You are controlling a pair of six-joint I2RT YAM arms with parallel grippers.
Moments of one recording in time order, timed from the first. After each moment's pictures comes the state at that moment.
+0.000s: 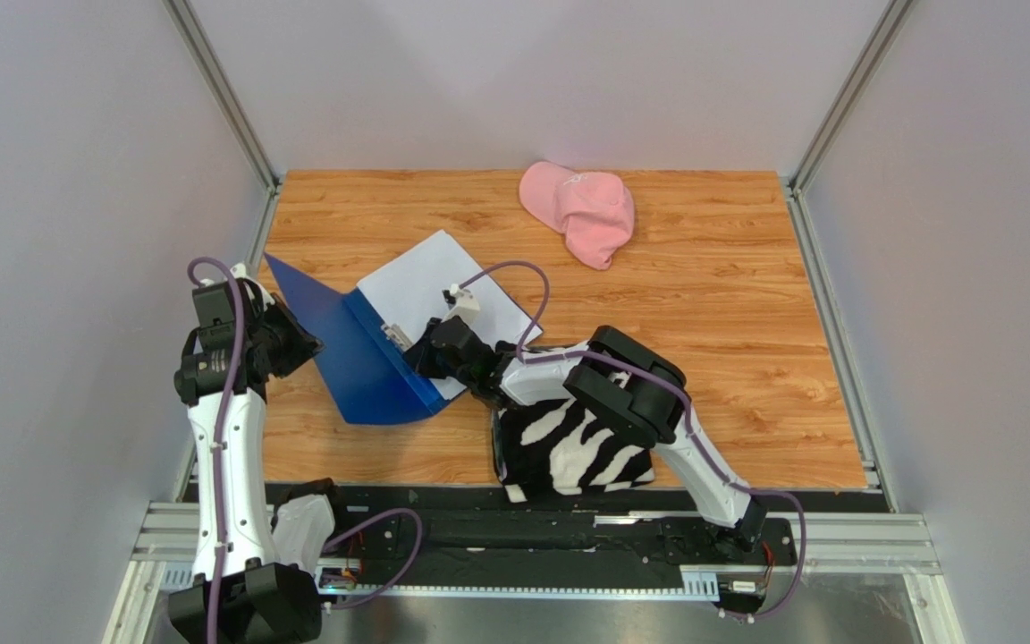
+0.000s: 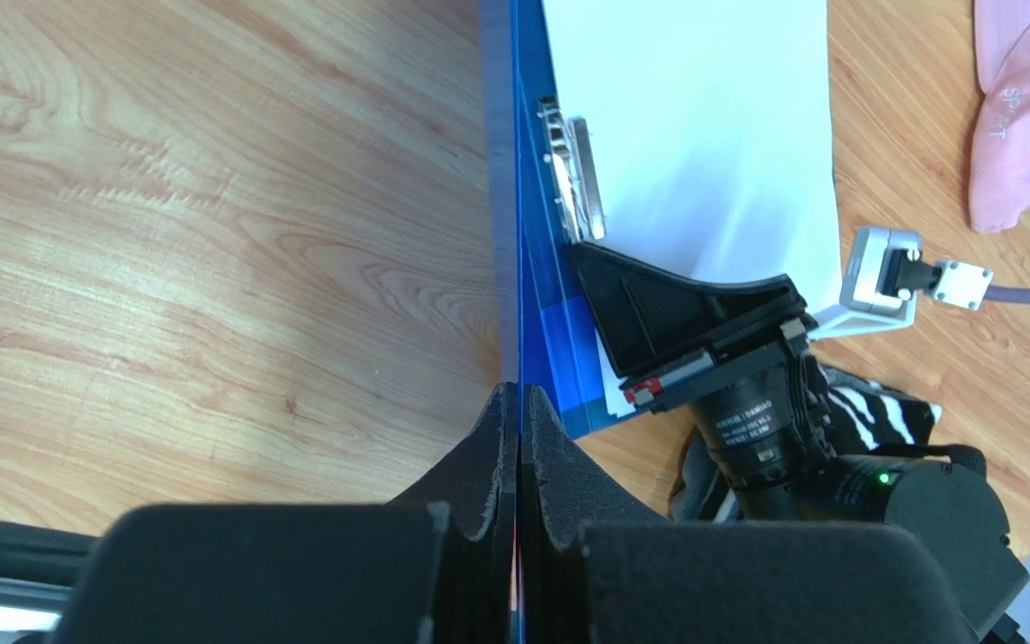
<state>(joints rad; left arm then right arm) 0.29 0.89 0.94 -0.86 0.24 -0.43 1.02 2.32 1.38 0.47 0.20 0.96</state>
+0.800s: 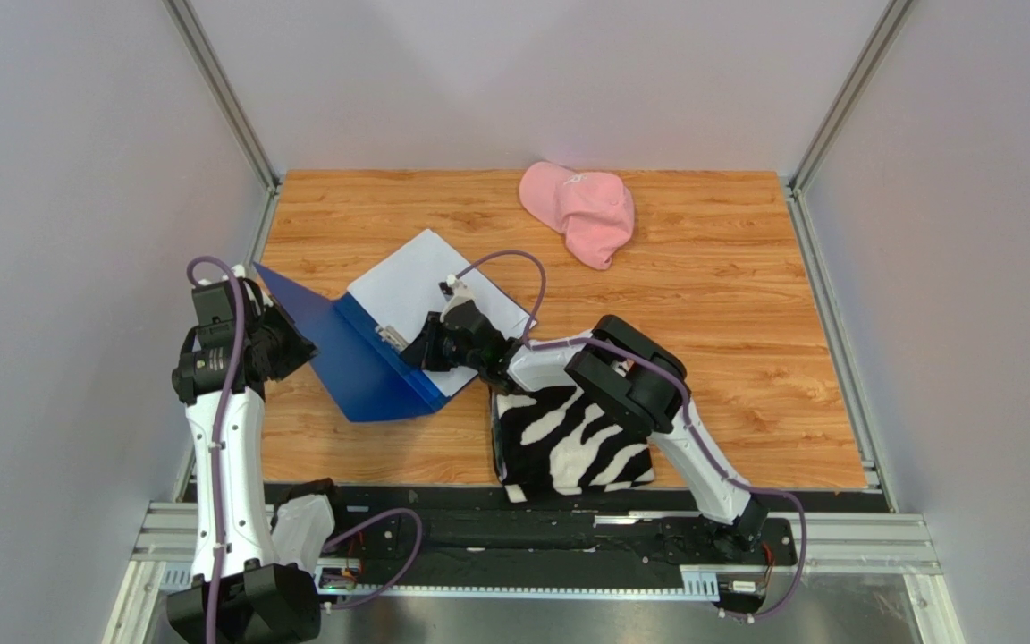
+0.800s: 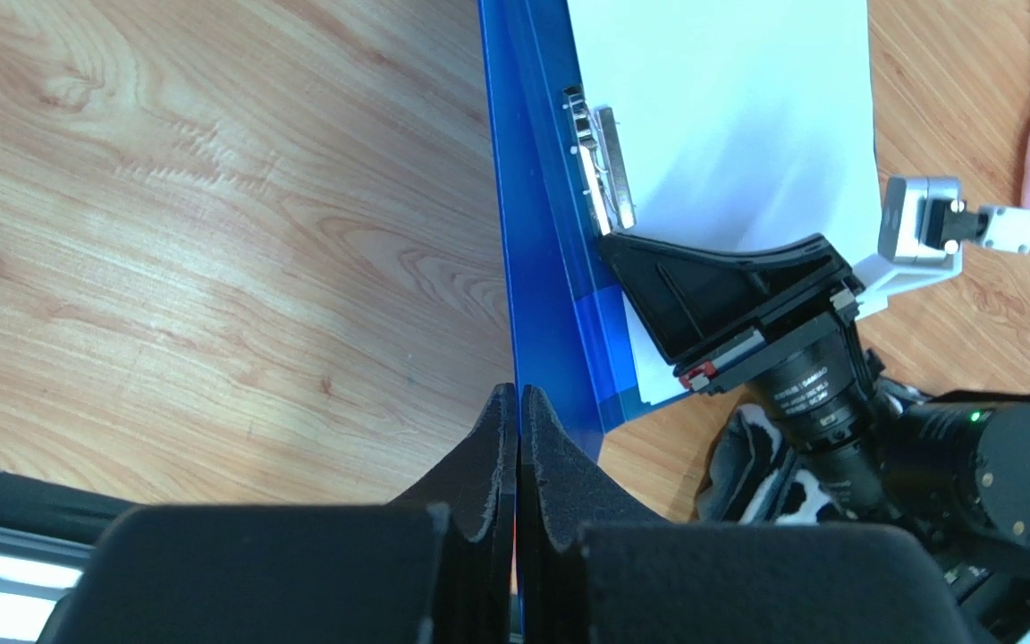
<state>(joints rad) 0.29 0.89 0.96 -0.90 0.19 -0.41 0.96 2.34 1.41 0.51 -0.07 0.90</state>
